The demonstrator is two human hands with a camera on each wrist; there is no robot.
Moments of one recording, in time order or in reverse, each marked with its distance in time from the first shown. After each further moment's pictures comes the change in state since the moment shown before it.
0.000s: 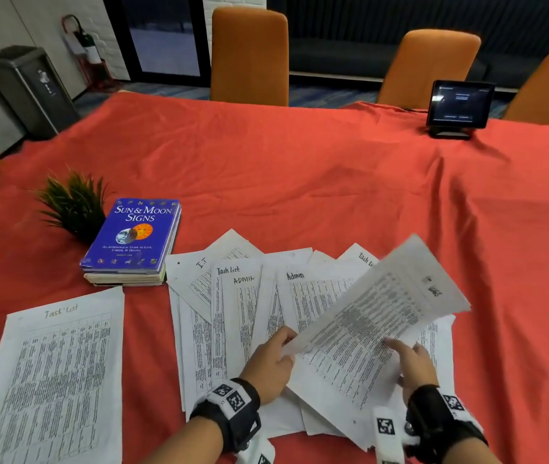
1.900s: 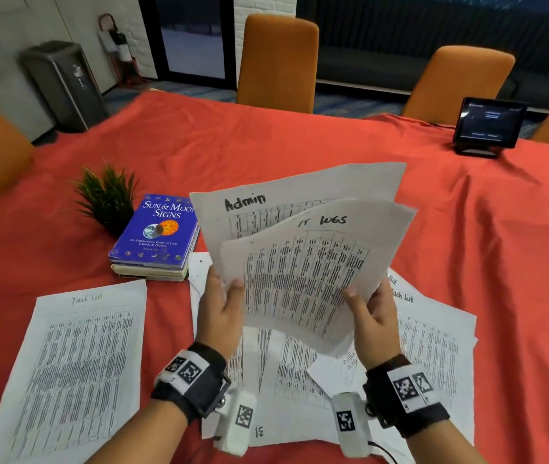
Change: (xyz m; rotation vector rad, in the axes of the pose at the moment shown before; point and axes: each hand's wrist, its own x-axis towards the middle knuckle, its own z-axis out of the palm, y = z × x) left_hand -0.012 0.038 -0.106 -0.385 0.748 0.346; right_hand -0.123 -0.090 0.092 0.187 -0.503 -0.866
